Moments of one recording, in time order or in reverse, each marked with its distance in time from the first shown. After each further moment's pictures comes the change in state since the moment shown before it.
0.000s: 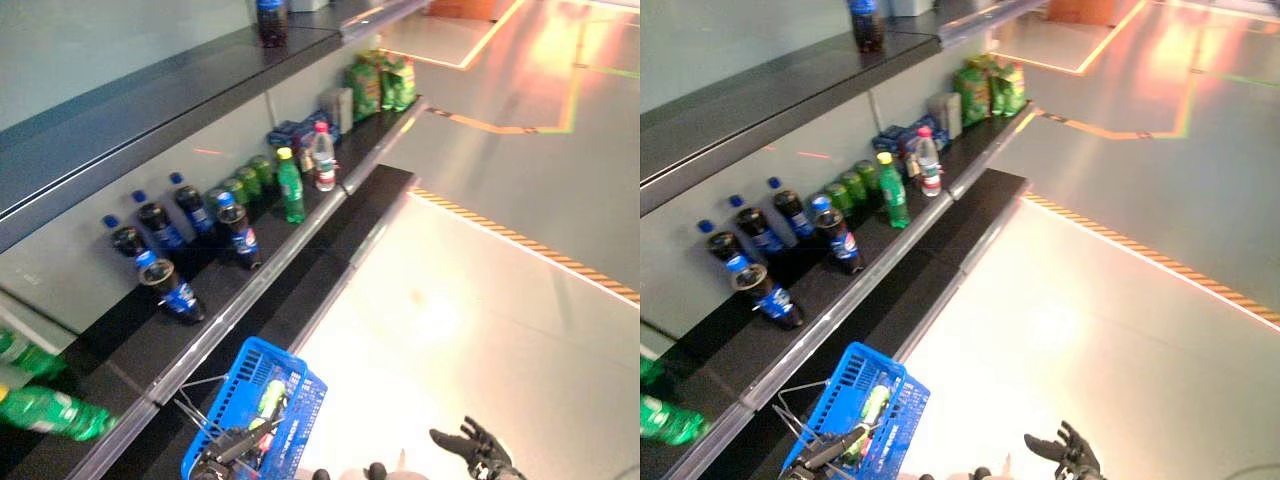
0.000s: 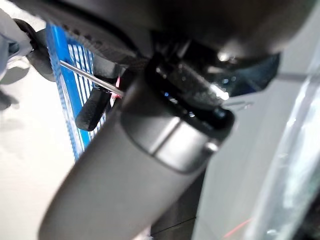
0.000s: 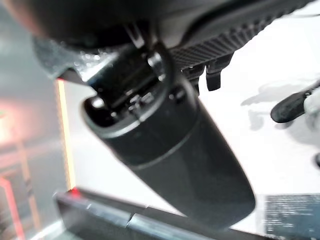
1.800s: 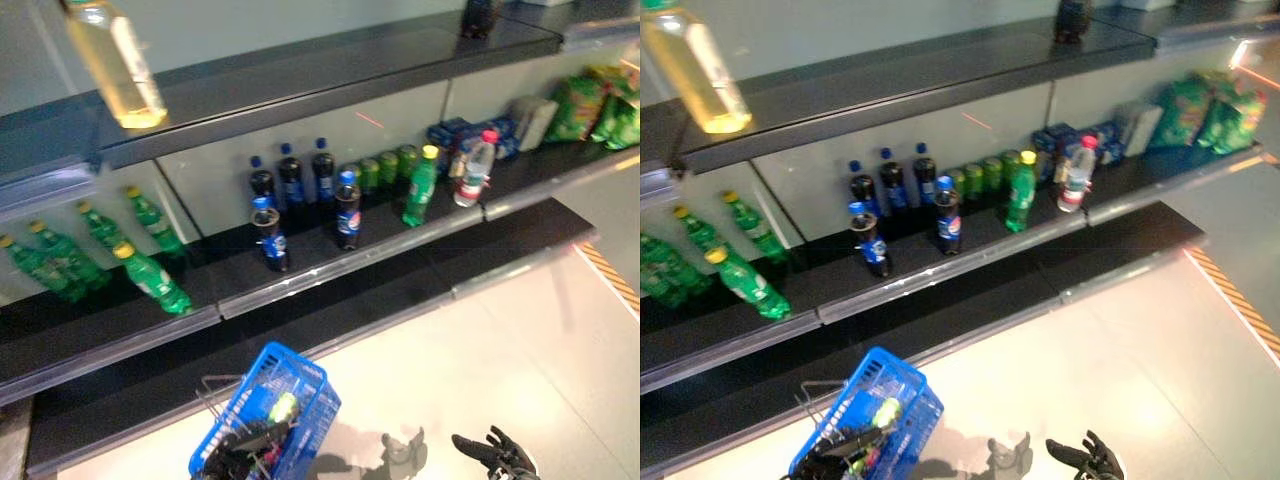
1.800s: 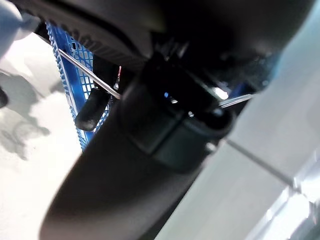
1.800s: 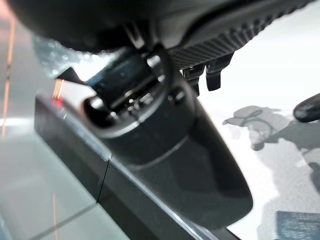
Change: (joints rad) left arm -0.025 0.011 -0.086 0.082 0.042 0.002 -0.091; right arm -0.016 -0.057 -0.096 0.068 -0.006 -0.027 -0.023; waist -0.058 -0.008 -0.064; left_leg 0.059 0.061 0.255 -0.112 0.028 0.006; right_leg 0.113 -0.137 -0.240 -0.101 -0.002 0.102
